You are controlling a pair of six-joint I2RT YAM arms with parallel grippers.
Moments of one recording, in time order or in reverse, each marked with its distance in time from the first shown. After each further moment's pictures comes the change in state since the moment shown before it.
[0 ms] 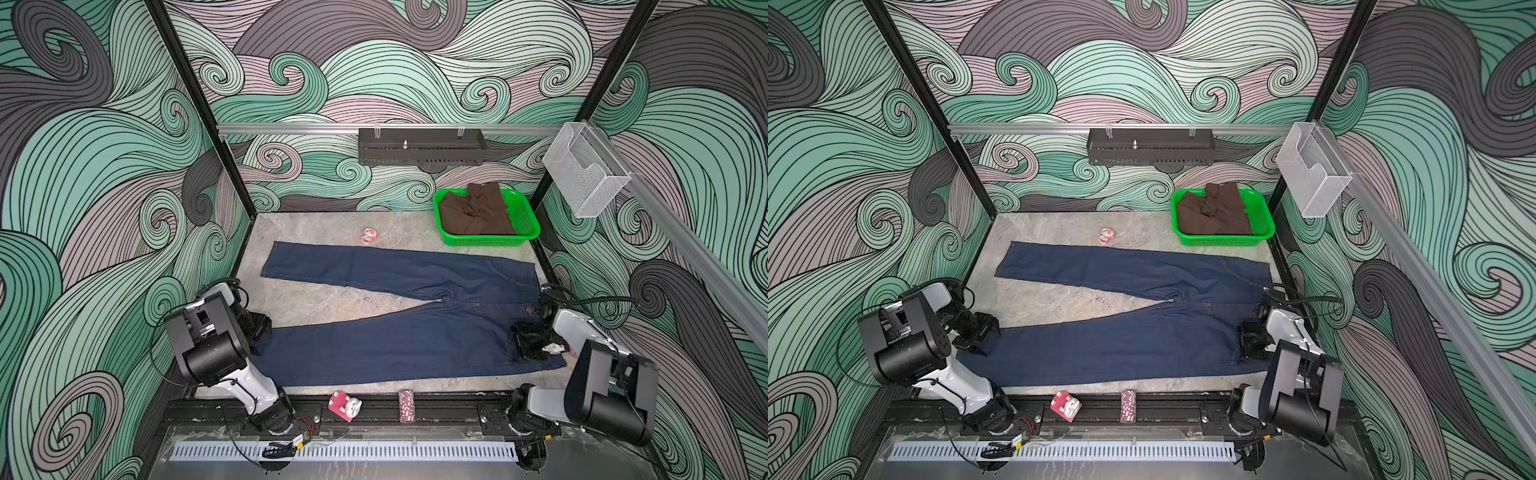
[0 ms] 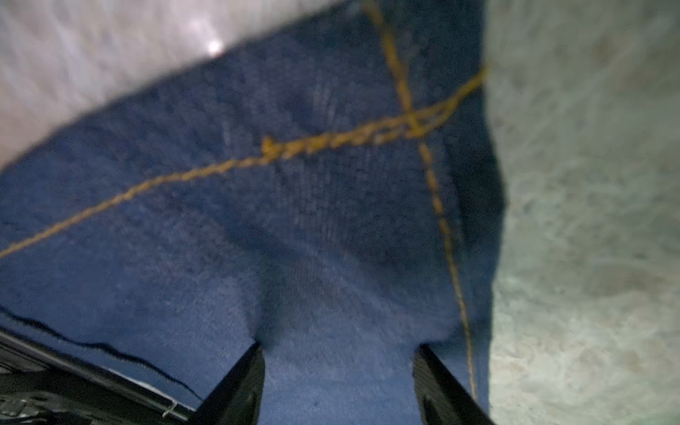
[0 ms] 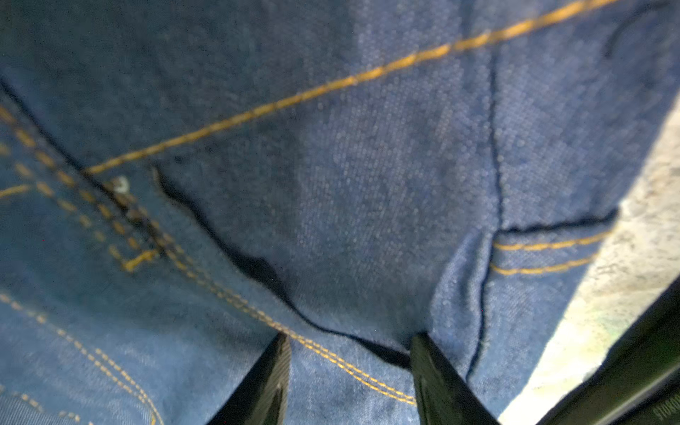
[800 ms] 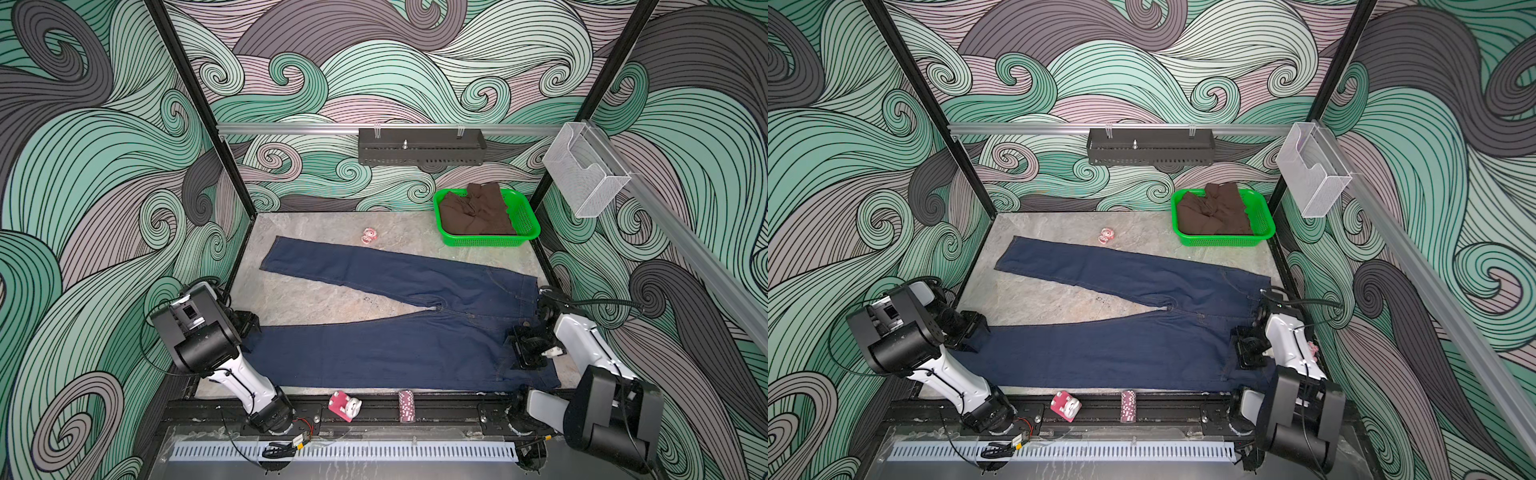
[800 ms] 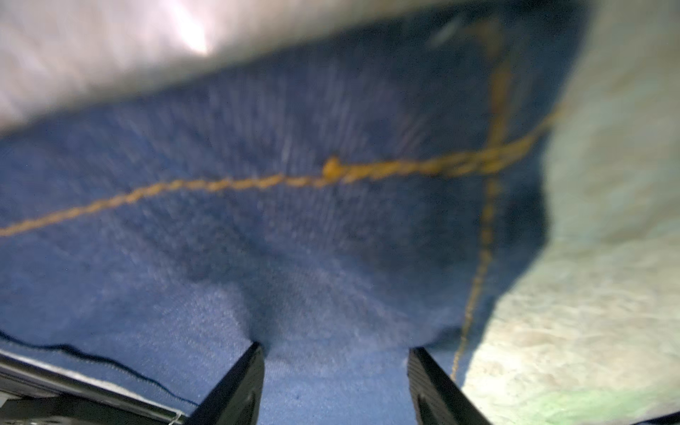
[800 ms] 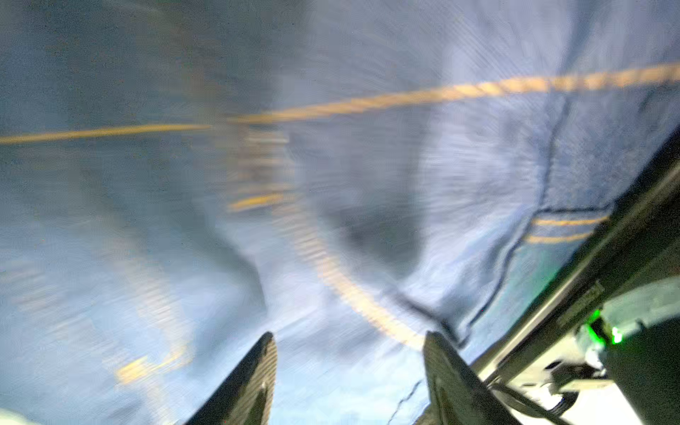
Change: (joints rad) left arm 0.118 0.092 0.125 -0.036 0.059 0.076; right arm 0.042 -0.097 0.113 -0.228 -0.046 -0.059
